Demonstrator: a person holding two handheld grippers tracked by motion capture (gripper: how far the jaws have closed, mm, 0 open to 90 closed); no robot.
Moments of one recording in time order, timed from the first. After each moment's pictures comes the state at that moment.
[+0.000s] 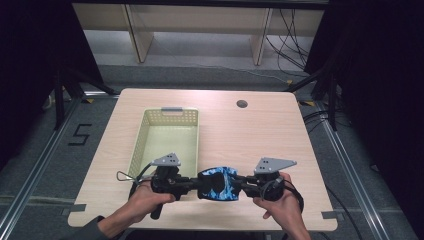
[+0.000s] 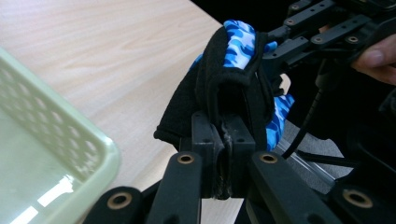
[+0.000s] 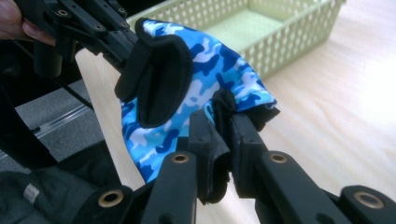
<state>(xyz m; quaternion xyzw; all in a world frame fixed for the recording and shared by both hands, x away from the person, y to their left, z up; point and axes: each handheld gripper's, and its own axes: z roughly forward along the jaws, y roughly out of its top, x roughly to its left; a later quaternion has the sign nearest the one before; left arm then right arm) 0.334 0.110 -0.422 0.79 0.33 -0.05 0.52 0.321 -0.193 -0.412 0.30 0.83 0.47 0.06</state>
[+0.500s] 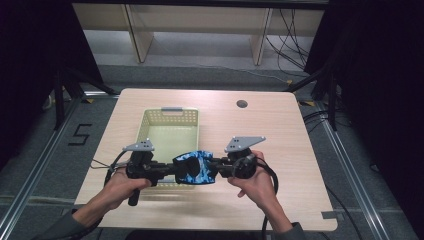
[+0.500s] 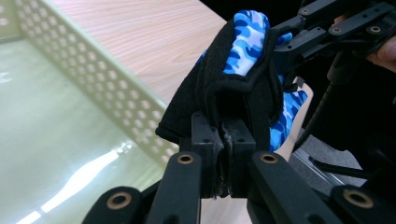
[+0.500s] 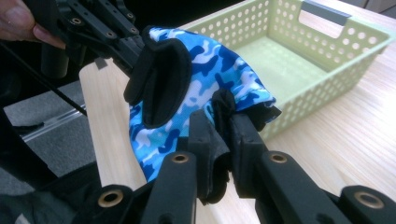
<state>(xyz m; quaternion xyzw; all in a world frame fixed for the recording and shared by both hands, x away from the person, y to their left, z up) 0.362 0.170 -0.412 0.78 0.36 -0.02 0.51 0.365 -0.129 -0.387 0.26 0.85 0.47 0.05</state>
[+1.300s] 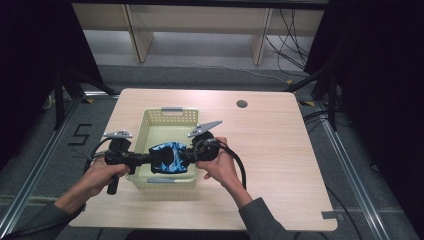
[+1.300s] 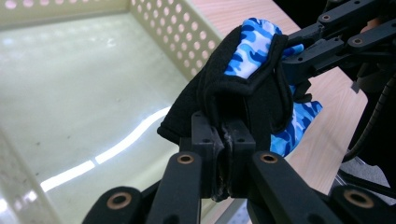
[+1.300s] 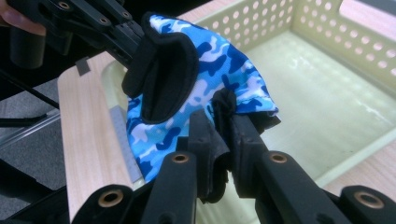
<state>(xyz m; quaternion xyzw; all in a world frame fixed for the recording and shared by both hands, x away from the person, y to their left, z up) 0.398 0.232 -0.427 0.77 0.43 -0.01 0.47 0.420 -0.047 -0.408 0.26 0.87 0.42 0.02</state>
